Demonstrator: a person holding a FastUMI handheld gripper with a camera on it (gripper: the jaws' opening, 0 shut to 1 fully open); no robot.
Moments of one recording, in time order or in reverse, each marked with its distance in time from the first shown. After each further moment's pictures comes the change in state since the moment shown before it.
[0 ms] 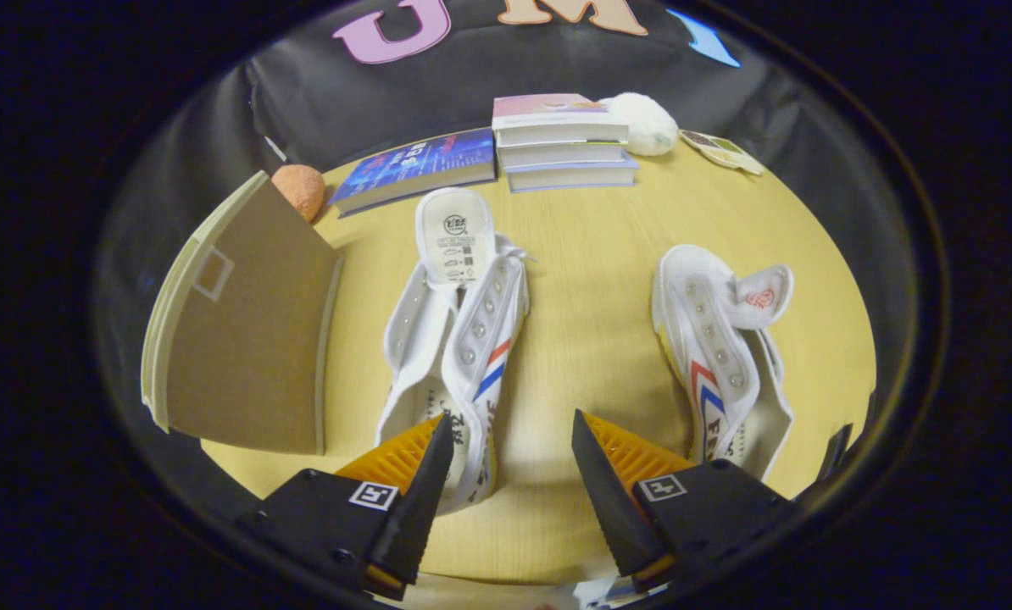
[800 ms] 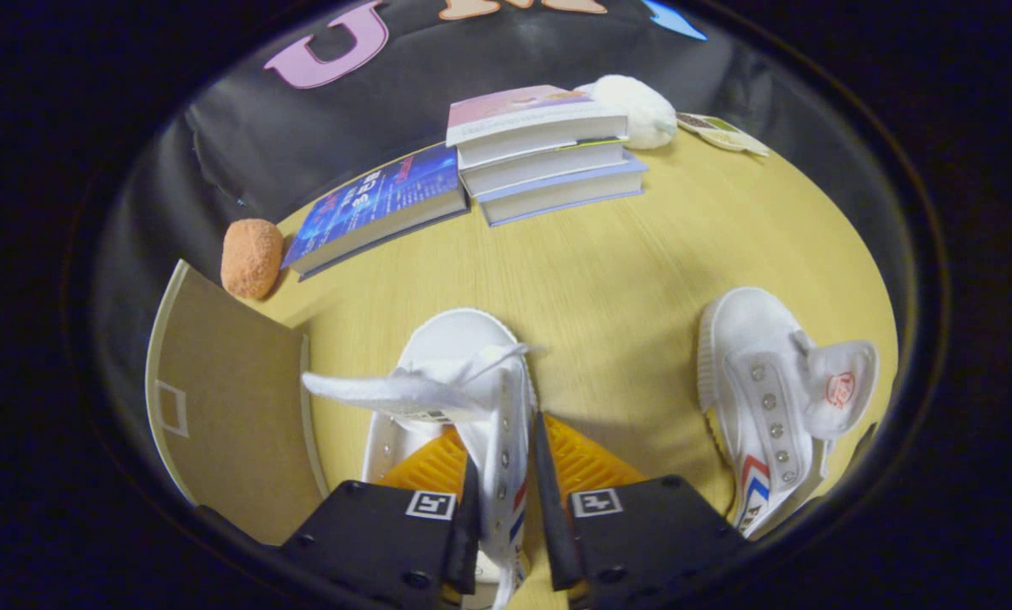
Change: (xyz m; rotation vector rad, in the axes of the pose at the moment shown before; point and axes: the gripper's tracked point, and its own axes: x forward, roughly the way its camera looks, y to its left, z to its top) arm 0.061 0.013 0.053 0.227 0.036 0.055
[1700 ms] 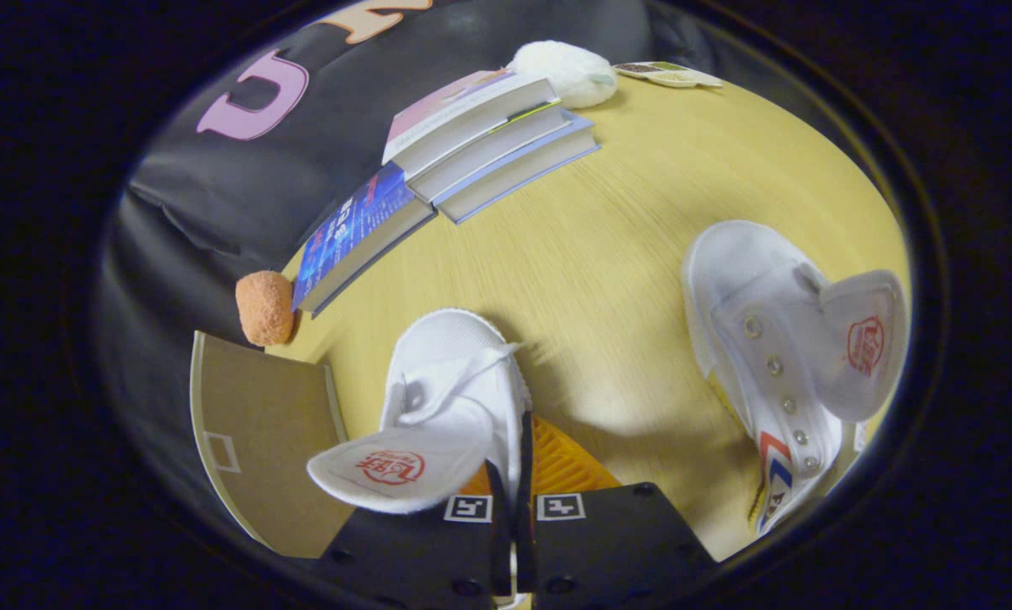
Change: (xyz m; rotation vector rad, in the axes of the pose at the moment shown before) arm -0.012 -0.006 -0.009 0.224 0.099 0.120
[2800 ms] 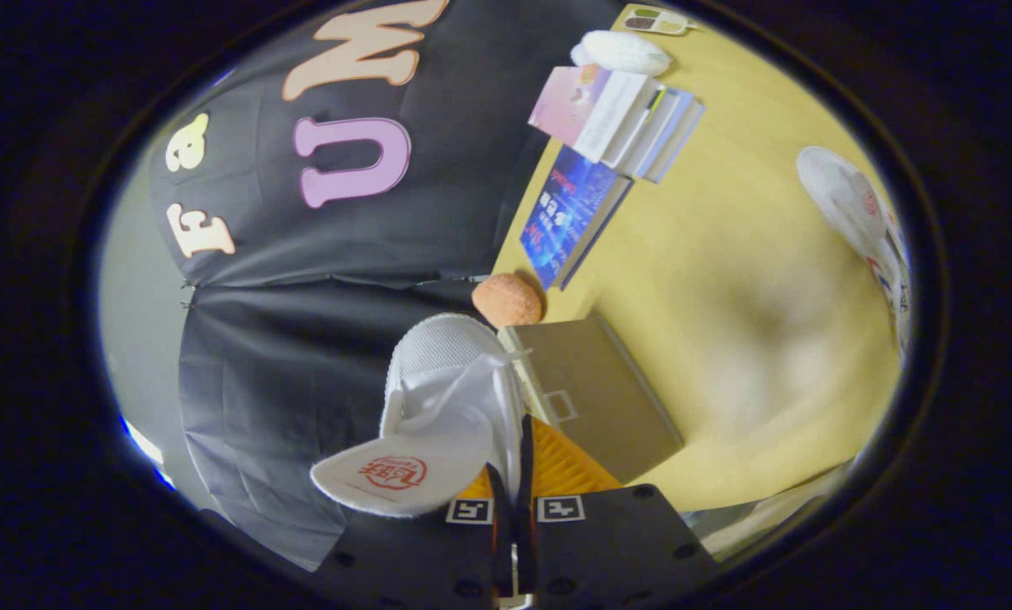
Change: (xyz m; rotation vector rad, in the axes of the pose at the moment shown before) arm -0.190 0.202 -0.006 0.293 0.181 0.656
